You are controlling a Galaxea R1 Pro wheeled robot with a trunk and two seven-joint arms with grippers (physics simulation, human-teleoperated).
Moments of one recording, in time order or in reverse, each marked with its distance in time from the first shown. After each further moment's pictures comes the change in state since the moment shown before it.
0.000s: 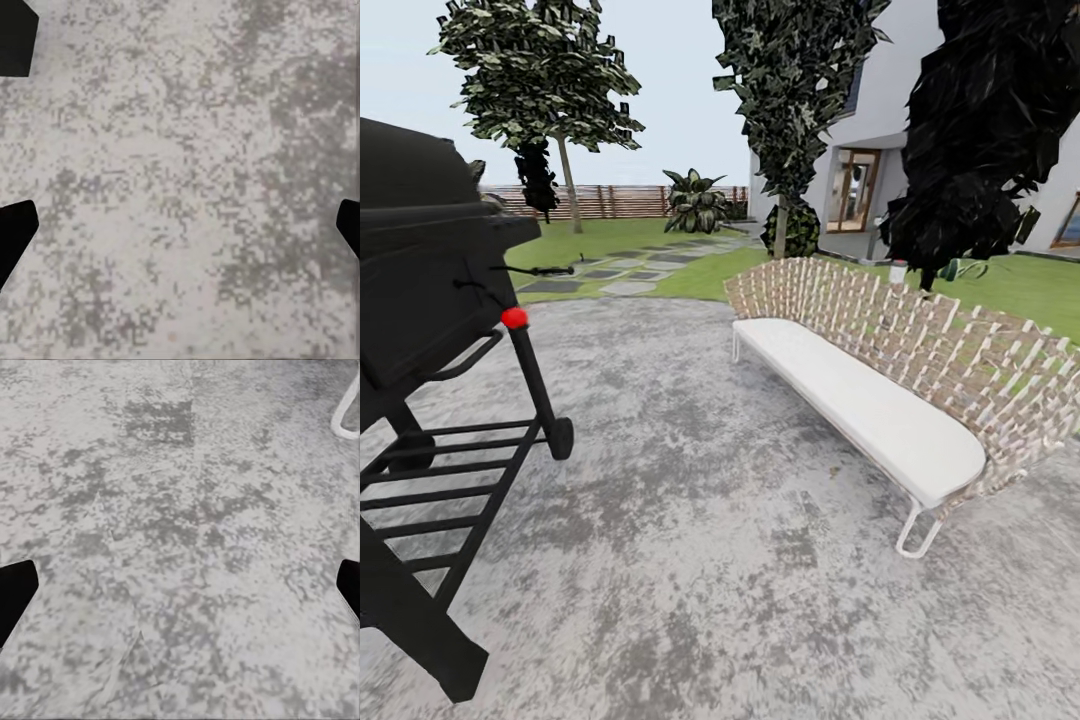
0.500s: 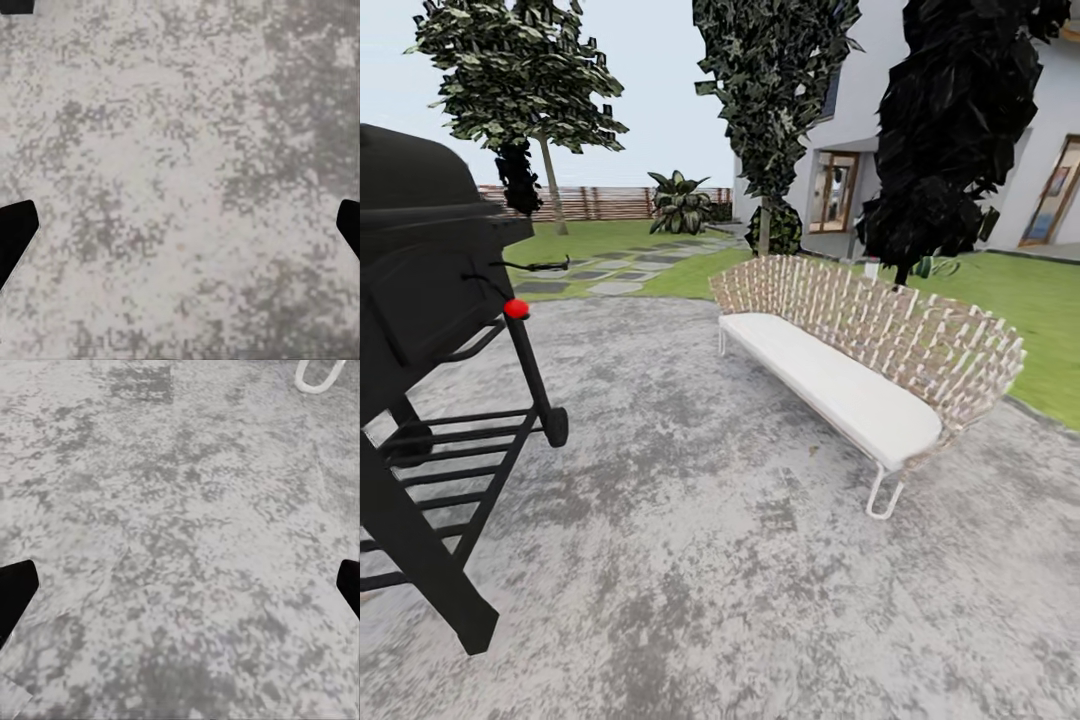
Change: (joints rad) left arm 0.000 -0.001 0.000 0.000 0.001 -0.001 0.000; right arm 0.000 0.003 -0.001 0.005 0.001 0.000 -0.003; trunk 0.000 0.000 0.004
